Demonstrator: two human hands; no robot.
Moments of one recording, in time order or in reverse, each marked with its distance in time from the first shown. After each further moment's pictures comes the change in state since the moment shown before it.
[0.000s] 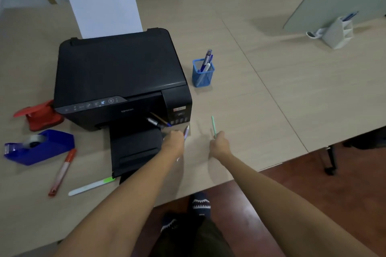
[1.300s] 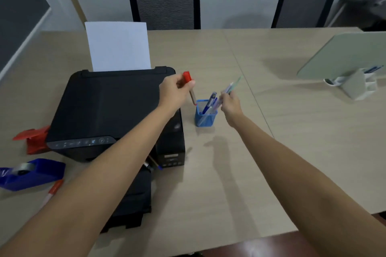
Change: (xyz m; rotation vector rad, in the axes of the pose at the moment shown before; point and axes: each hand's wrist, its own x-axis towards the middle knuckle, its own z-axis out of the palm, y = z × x) left_hand 0.074 0.056 -0.216 -1.045 0.696 0.187; right_hand 0.134 -0.188 -0.135 0.535 0.024 -0.333
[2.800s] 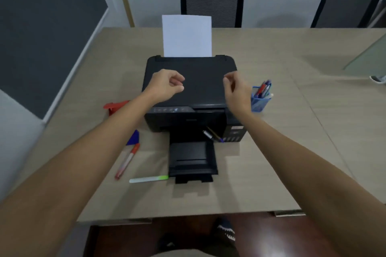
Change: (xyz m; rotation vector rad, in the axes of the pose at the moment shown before) left_hand -0.061 -0.064 -0.247 0.390 -0.188 0.059; right_hand -0.152 -0.021 0.144 -0.389 0.116 -0.767
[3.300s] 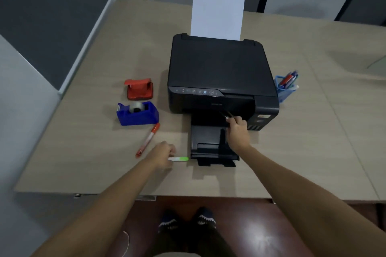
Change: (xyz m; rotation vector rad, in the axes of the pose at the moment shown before) left_hand -0.159 -0.207 0.081 0.335 -0.459 -0.280; right_hand -0.154 0.026 0.082 -0.533 -0.545 0.134
